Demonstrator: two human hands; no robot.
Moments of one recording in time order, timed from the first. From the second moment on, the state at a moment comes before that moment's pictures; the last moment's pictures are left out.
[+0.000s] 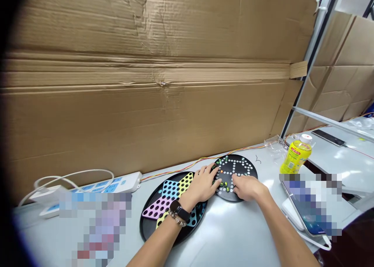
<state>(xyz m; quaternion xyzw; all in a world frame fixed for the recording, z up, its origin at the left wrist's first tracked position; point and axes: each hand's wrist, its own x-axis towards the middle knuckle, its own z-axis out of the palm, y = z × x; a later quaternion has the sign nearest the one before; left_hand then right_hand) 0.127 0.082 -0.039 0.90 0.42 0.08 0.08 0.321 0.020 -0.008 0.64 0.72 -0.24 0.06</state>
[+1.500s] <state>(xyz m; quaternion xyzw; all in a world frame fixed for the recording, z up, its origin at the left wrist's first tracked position) 0.131 0.099 -0.040 0.90 0.38 0.13 0.15 0.339 0.028 -0.021 0.59 0.65 -0.44 -0.17</state>
